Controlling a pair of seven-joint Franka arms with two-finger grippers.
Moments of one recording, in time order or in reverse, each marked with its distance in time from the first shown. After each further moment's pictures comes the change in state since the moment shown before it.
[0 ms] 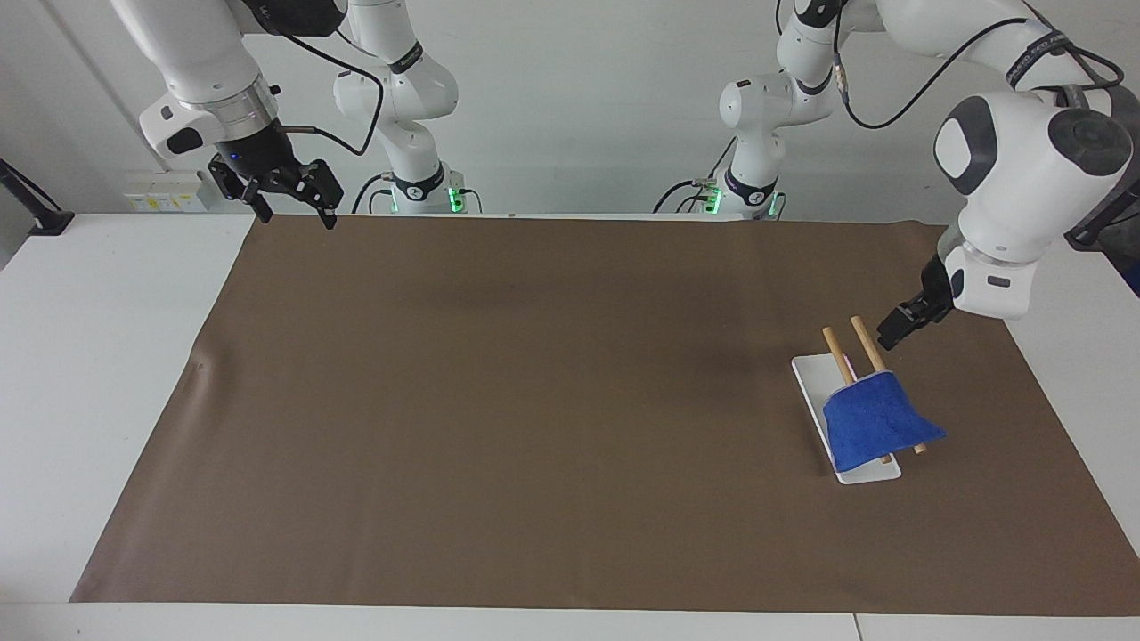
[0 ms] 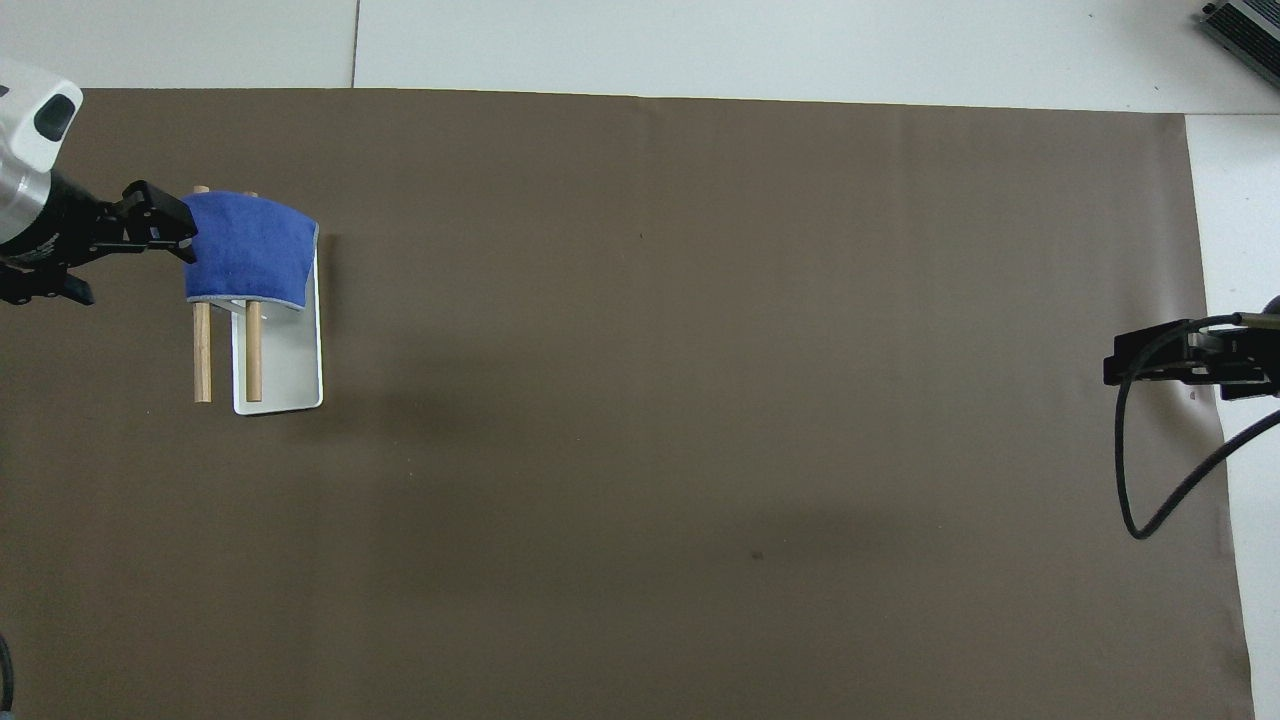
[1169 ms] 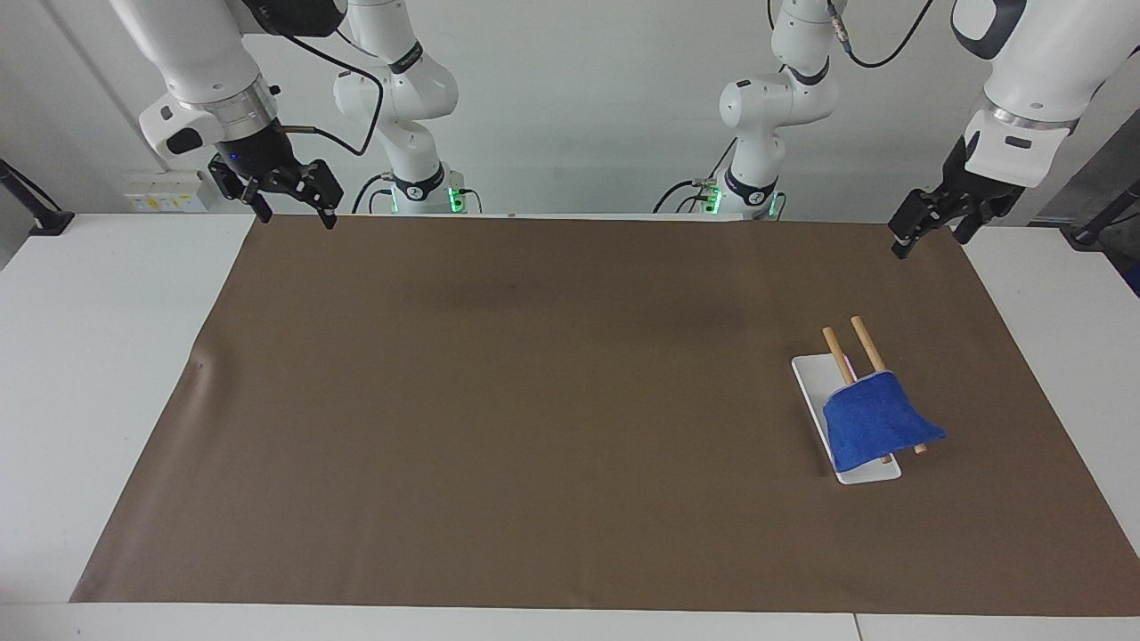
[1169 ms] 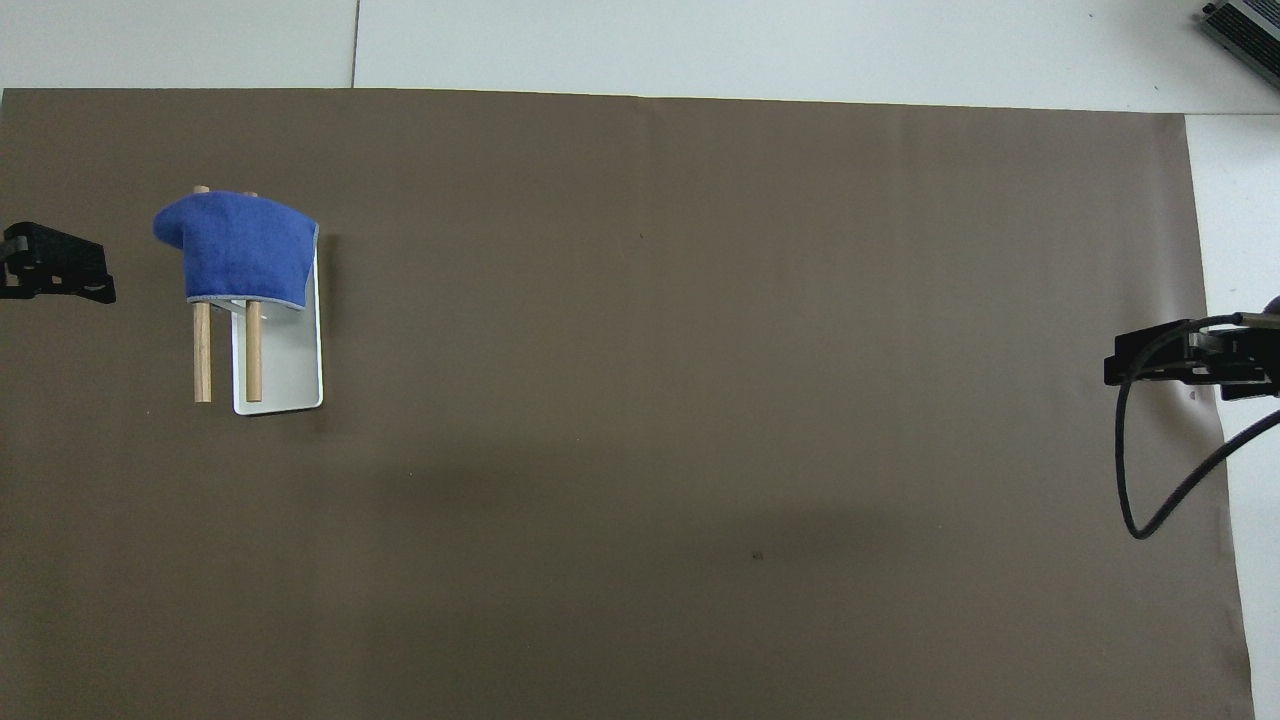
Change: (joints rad) left arm 0.002 -0.170 0.016 -0.019 -0.042 -0.068 0.220; right arm 0.000 0.000 0.000 0.000 0.000 0.000 0.000
